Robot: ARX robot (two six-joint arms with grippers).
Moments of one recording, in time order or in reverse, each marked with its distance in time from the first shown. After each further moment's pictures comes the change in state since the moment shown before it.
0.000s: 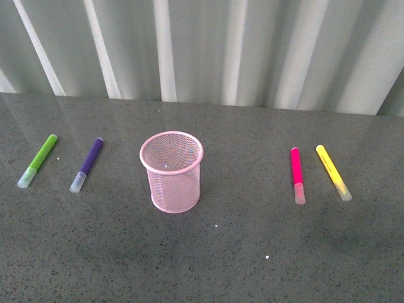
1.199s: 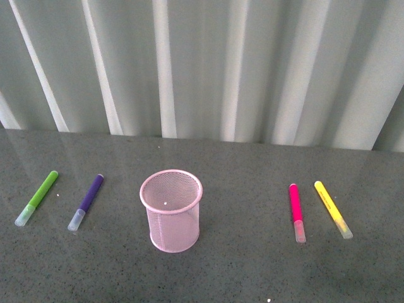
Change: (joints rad) left arm 0.000 0.000 0.000 0.000 0.000 0.000; right arm 0.000 0.000 0.000 0.000 0.000 0.000
